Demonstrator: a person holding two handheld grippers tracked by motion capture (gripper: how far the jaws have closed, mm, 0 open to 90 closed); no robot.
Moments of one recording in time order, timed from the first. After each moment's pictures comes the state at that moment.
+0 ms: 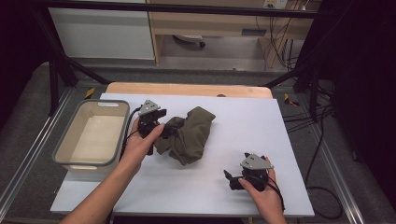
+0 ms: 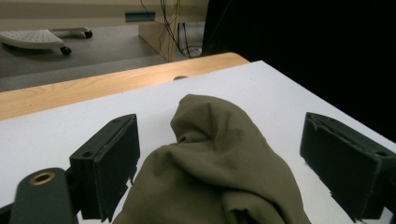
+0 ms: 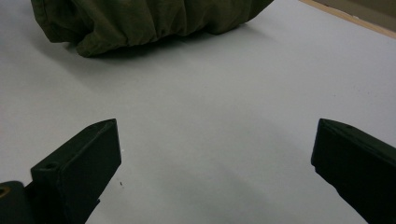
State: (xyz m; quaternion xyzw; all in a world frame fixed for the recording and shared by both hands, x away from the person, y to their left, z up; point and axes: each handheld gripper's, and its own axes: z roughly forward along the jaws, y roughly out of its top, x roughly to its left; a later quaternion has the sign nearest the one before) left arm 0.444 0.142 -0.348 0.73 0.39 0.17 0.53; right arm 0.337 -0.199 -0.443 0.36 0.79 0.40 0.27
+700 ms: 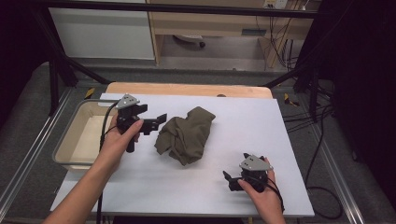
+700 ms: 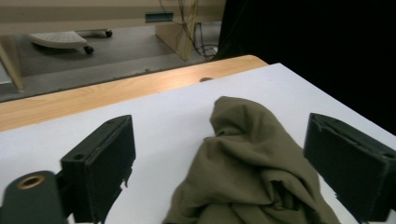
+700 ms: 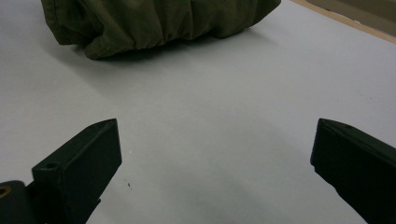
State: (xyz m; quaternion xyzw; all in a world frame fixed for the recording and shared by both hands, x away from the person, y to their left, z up) left arm 0.438 0.196 -0.318 0.72 0.41 0.19 0.52; right arm 0.334 -0.196 -0.442 0.36 0.79 0.41 0.27
